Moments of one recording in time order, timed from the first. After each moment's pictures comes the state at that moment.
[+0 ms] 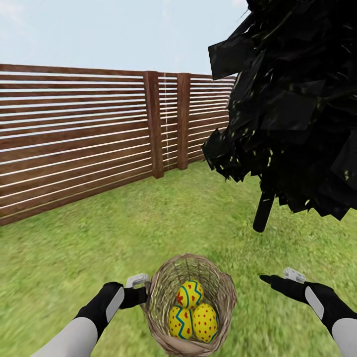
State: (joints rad) left arm -0.63 -0.06 0.05 -0.45 0.20 0.57 -0.12; right arm -0.65 -0.33 -0.23 -0.41 -0.20 0.43 0.42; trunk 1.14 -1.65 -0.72
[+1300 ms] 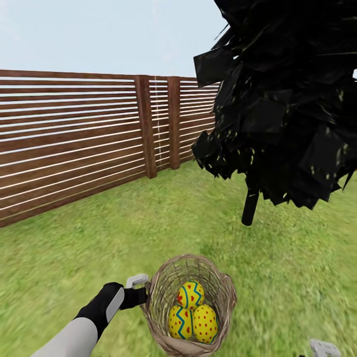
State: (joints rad) left arm -0.64 -0.06 0.05 -0.44 0.20 0.57 -0.12; right arm -0.52 -0.38 -0.22 0.00 0.07 0.13 0.32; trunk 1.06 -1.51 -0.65
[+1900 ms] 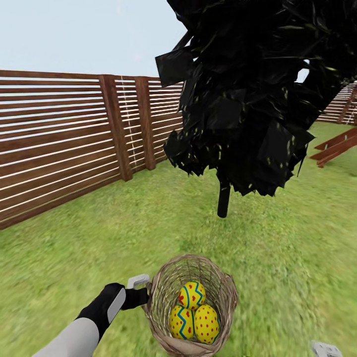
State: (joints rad) left arm -0.63 -0.07 0.05 -0.43 0.20 0.56 -0.12; right arm -0.51 -0.38 -0.23 0.01 0.07 0.08 0.32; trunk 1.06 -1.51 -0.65
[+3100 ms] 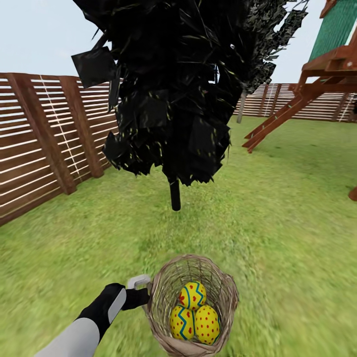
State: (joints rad) left arm -0.63 -0.07 0.05 -0.43 0.19 0.56 -0.12; right arm -0.26 -0.07 -0.22 0.03 0.33 -0.13 0.04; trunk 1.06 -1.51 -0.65
